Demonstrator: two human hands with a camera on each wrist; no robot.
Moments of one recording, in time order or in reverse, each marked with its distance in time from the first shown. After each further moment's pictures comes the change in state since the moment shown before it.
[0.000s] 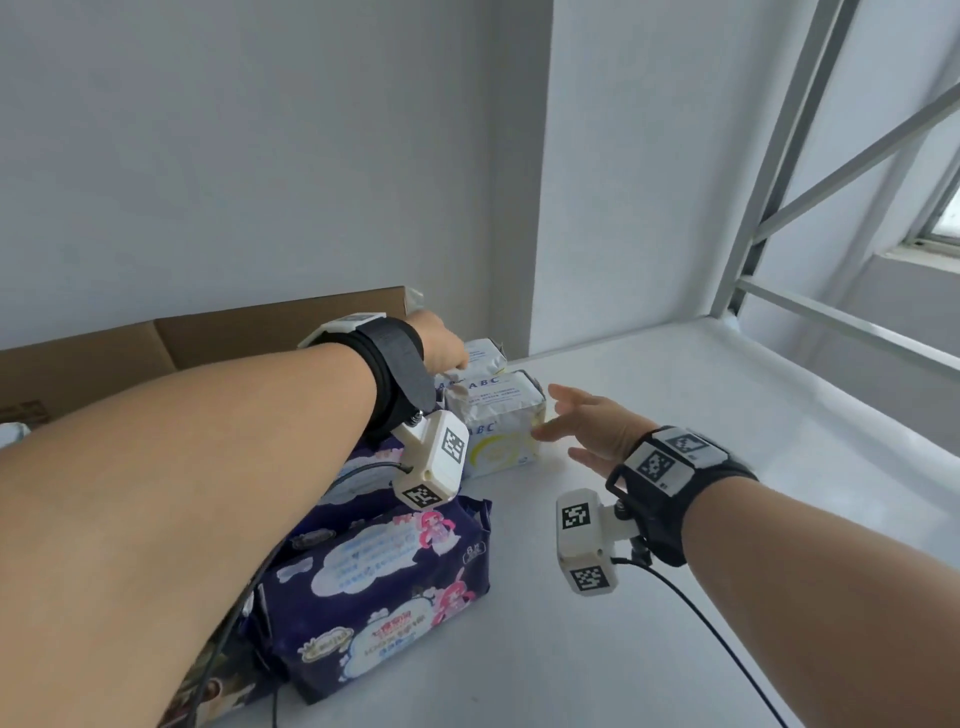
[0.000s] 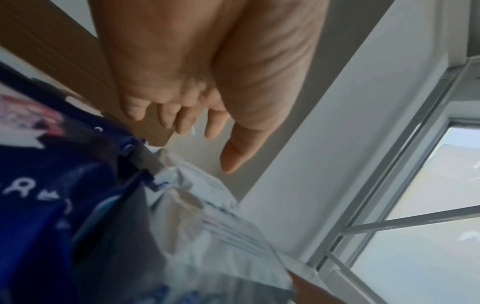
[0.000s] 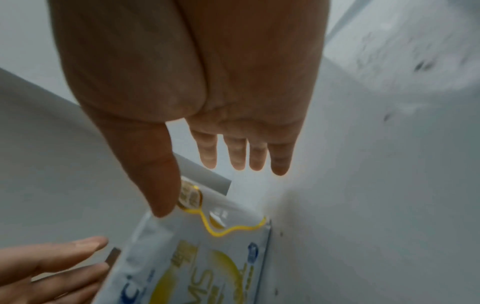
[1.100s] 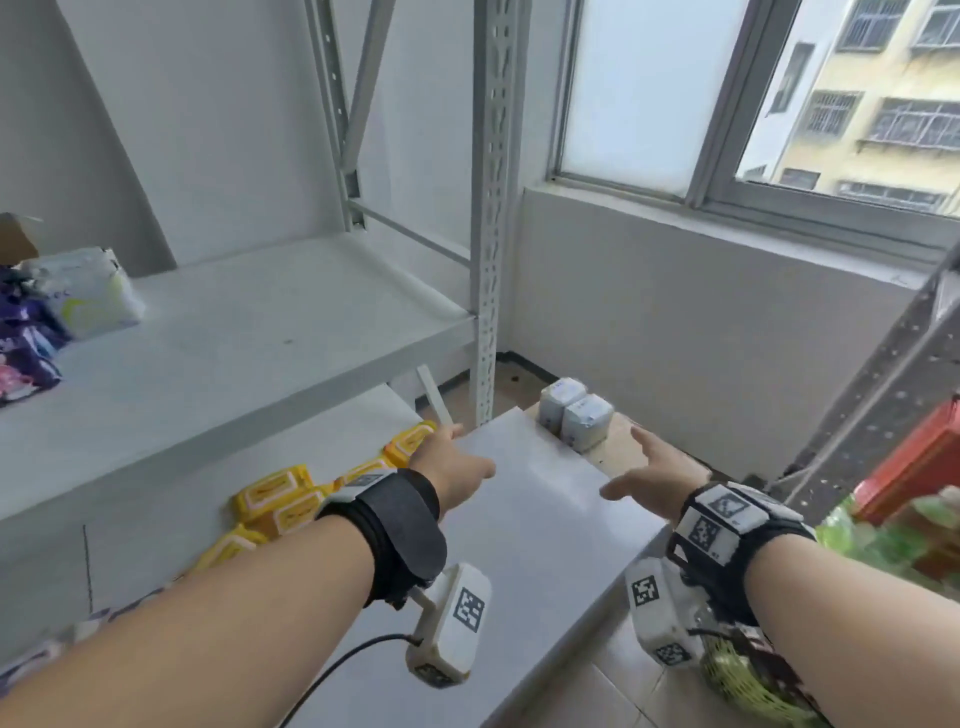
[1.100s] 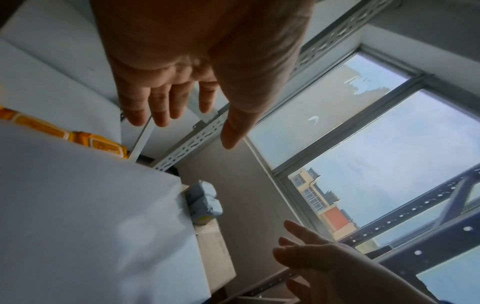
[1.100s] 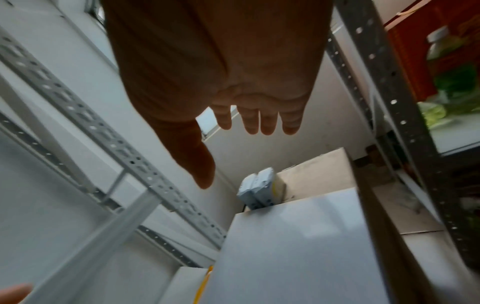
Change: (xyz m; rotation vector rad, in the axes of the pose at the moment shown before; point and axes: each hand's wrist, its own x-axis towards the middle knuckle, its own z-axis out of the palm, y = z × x) left_hand -0.468 0.267 0.387 -0.527 -0.368 0.128; right_hand -0.517 0.316 -0.366 -0.295 0.610 0.277
